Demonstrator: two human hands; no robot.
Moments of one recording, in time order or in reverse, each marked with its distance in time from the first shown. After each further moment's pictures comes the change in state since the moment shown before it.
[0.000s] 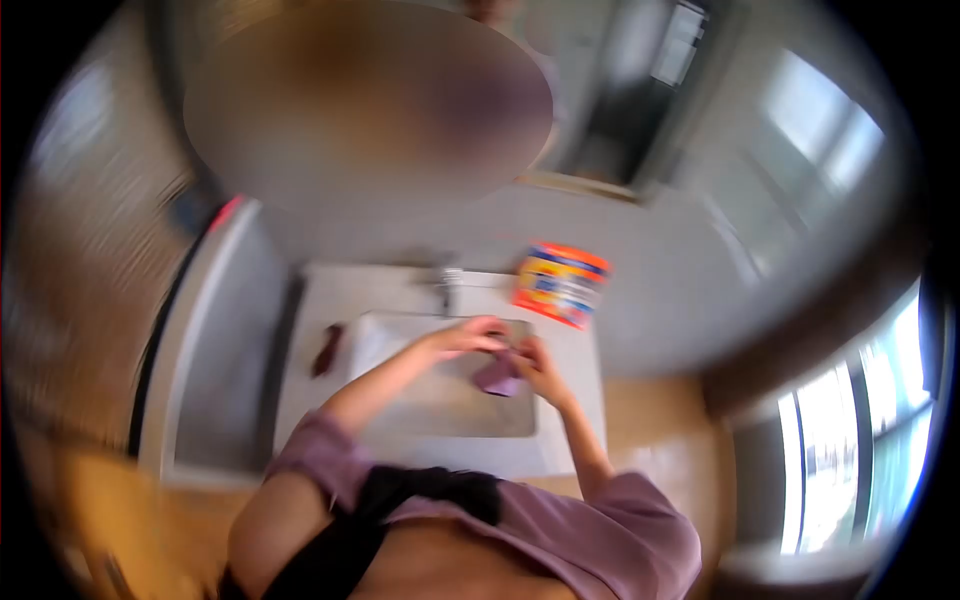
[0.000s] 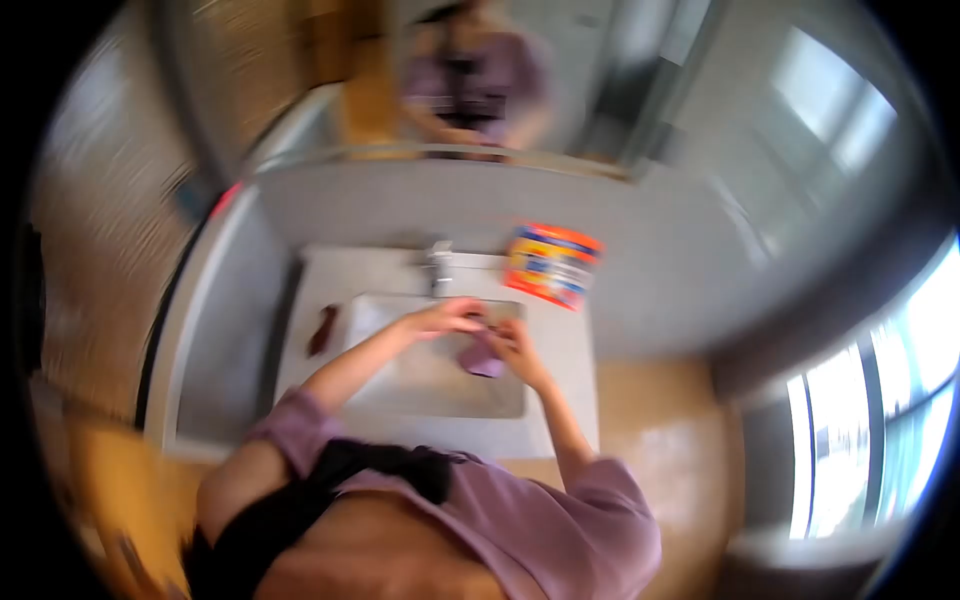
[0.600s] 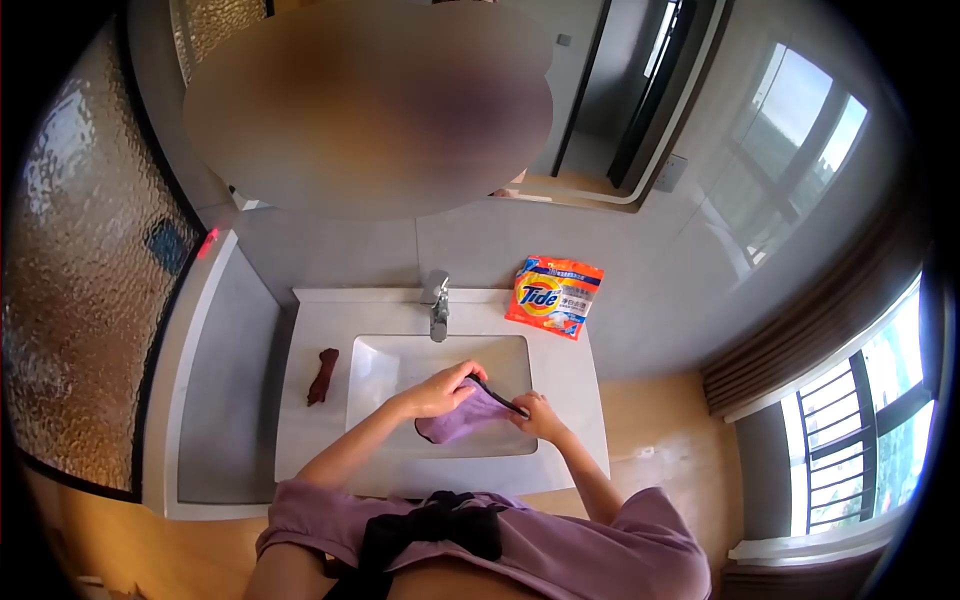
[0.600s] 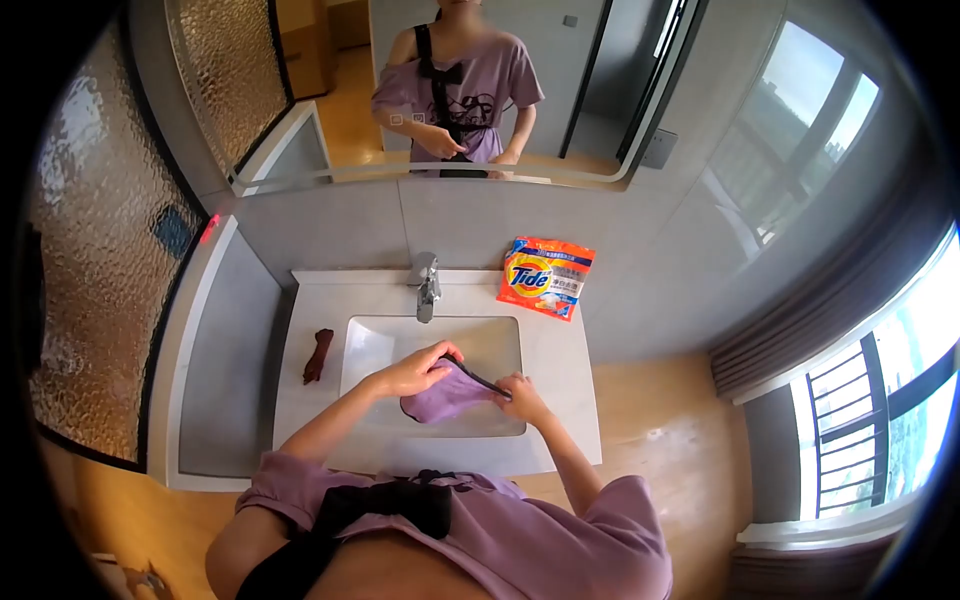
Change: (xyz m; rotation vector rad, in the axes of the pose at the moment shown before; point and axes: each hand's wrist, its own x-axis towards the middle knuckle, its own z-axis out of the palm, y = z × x) left_hand -0.054 0.035 0.041 0.669 0.157 0.004; right_hand -0.030 0.061 -0.022 -0.854 -0.045 -0.210
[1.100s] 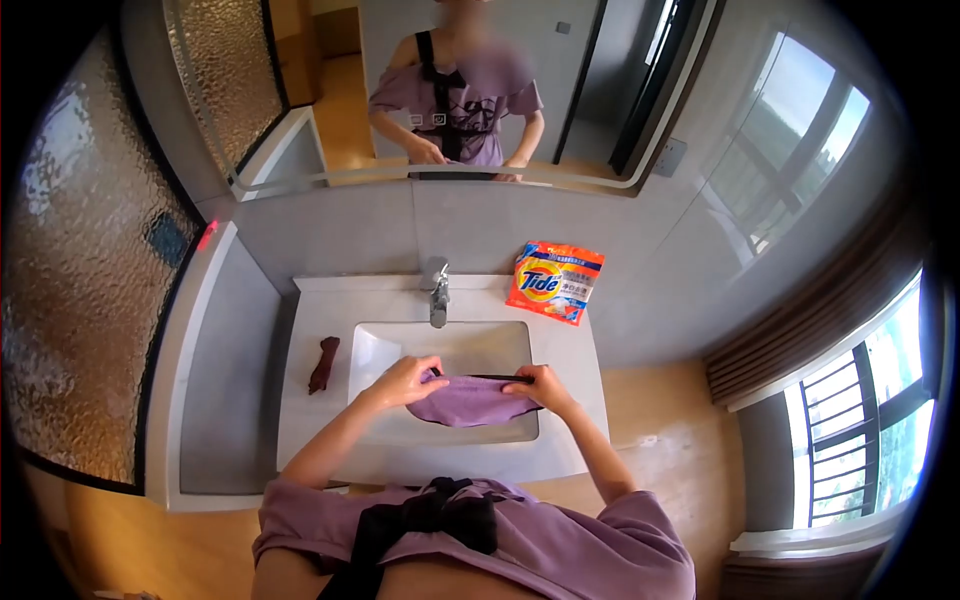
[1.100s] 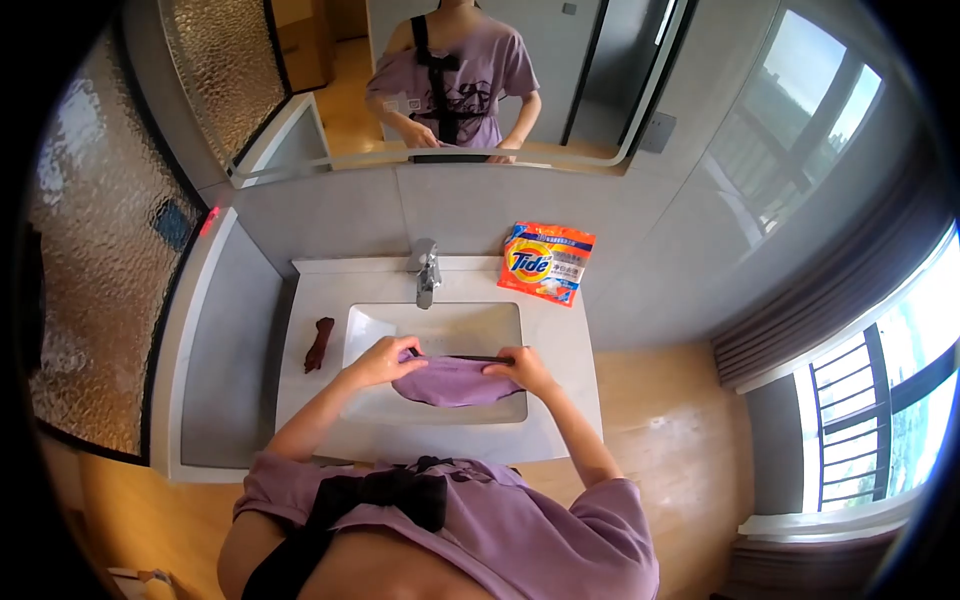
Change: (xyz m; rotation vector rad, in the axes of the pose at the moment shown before) left_hand -0.038 -0.002 -0.018 0.328 0.095 -0.259; right_hand 0.026 -0.019 -0.037 0.282 0.017 0.224
